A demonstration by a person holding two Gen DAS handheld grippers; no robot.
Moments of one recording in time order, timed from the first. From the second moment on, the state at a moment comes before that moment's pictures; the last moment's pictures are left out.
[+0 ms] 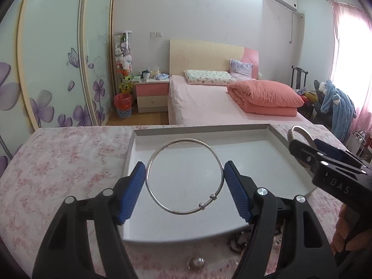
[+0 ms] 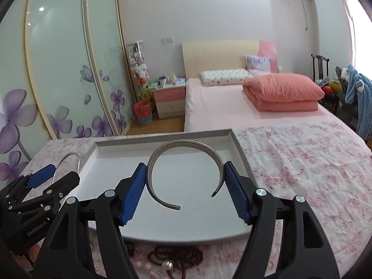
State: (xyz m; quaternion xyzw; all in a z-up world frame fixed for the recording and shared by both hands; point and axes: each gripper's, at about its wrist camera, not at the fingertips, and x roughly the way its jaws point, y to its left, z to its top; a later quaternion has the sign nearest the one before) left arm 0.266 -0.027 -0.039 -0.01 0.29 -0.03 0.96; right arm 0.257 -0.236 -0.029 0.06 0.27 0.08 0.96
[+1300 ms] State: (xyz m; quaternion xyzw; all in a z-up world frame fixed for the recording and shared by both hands) left arm 0.263 -0.004 -0.036 -0.04 0.32 -0.01 0.95; right arm 0.204 -0.272 -0.017 0.10 0.30 0.09 0.94
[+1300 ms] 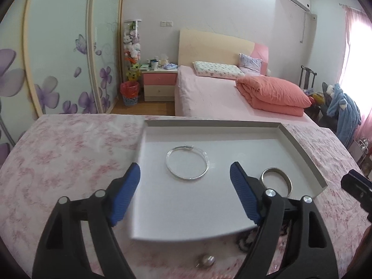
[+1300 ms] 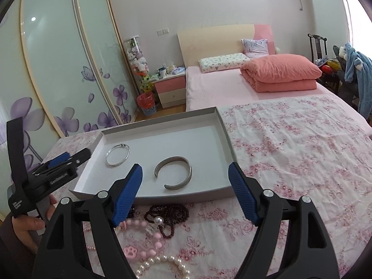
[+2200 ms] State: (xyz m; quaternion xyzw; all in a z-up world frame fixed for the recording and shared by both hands) left arm 0.140 0.006 -0.074 0.01 0.38 -0.03 0.92; right arm 0.133 -0.247 -0.095 -0.01 0.42 0.09 0.90
